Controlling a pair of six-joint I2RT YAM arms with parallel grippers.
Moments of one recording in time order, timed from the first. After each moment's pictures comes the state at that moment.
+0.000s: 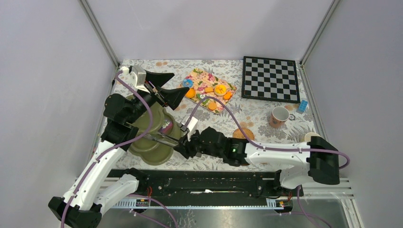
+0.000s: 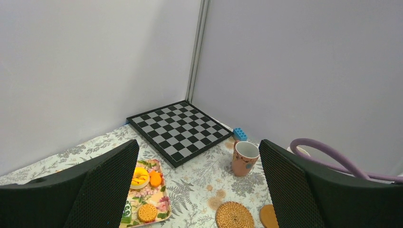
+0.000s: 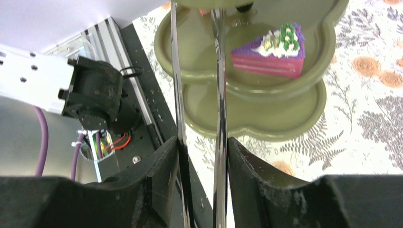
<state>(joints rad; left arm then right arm) -0.42 0.86 0.96 0.23 0.44 -0.33 1.30 1.44 0.95 0.21 0.11 0.24</state>
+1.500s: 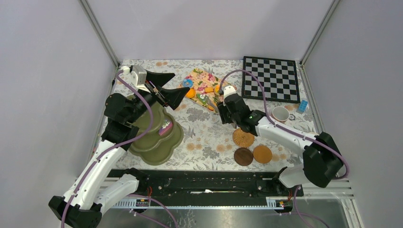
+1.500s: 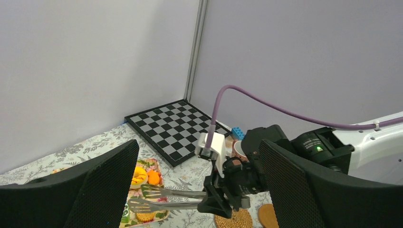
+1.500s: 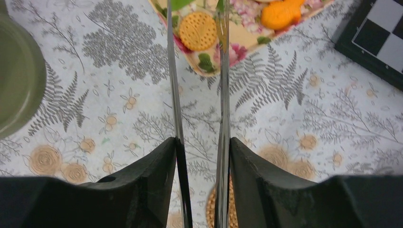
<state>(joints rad) -0.42 0.87 0.96 0.24 0.44 -0.34 0.73 1.40 0.92 -0.22 0.26 0.18</state>
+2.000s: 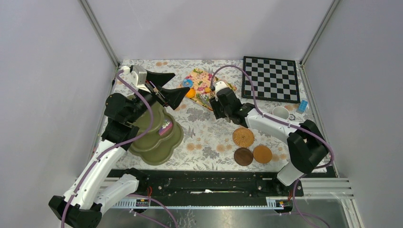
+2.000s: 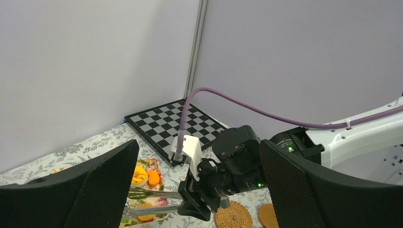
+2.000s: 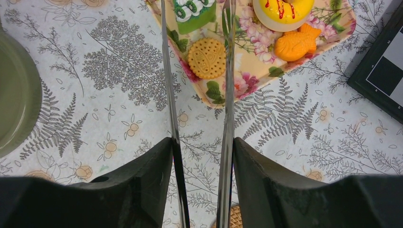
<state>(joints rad) -0.42 0.87 0.96 0.24 0.44 -0.34 0.72 1.59 1.07 -0.19 0.21 0.11</state>
